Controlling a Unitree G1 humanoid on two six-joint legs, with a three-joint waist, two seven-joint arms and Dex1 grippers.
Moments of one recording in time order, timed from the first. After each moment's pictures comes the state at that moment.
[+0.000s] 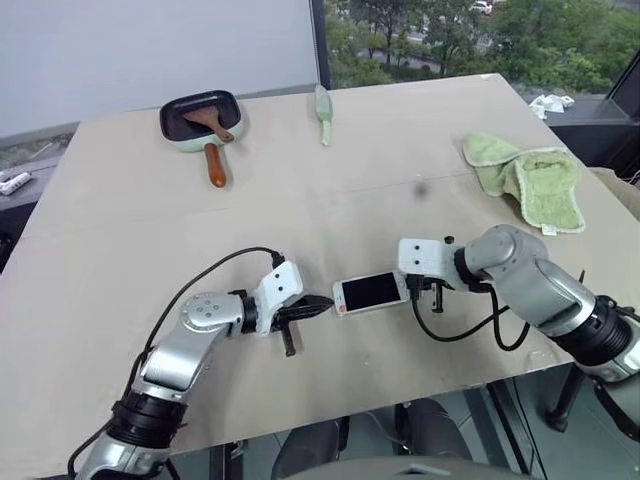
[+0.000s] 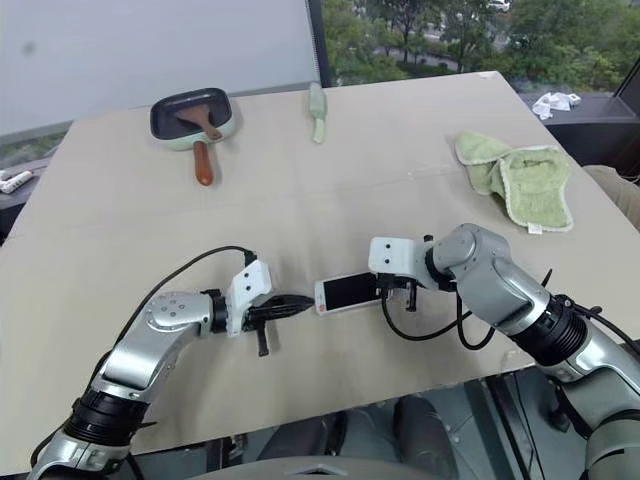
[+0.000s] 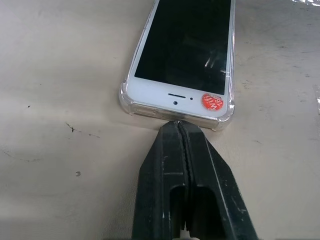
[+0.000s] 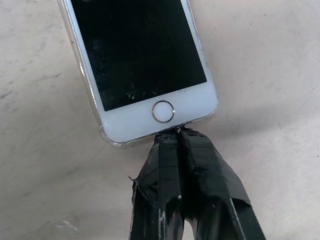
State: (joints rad) left arm -0.13 0.60 -0.16 -0.18 -0.20 0.34 -1.01; right arm -0.68 -0.70 0.62 -0.29 -0.15 0.84 1.10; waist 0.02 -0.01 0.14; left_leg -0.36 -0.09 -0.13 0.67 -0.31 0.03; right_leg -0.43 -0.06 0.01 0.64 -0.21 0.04
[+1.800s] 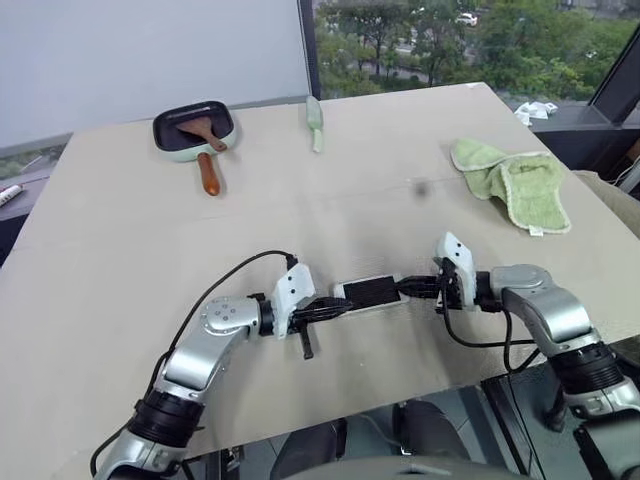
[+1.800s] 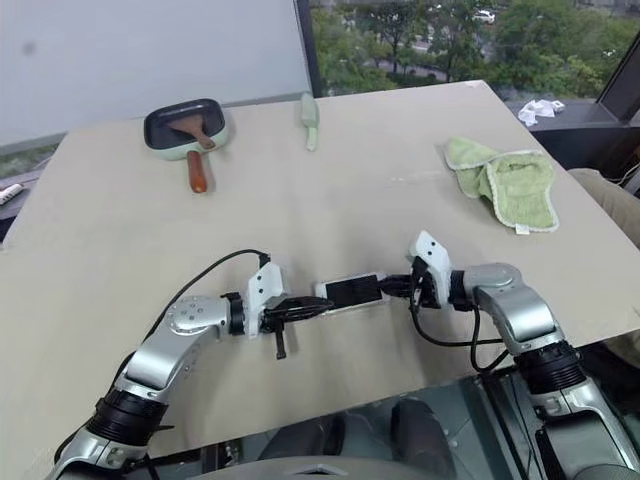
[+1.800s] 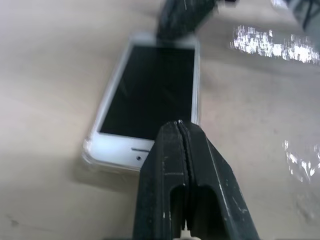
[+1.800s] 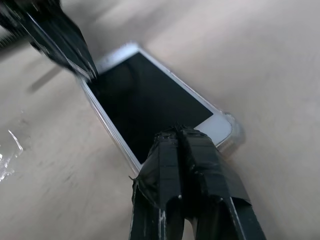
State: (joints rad) left arm -0.14 0.56 -0.21 -0.13 -0.26 0.27 -0.98; right arm -0.37 -0.54 0.25 -0.02 0.28 0.64 1.01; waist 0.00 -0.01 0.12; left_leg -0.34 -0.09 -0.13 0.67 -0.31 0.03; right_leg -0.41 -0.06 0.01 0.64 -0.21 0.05
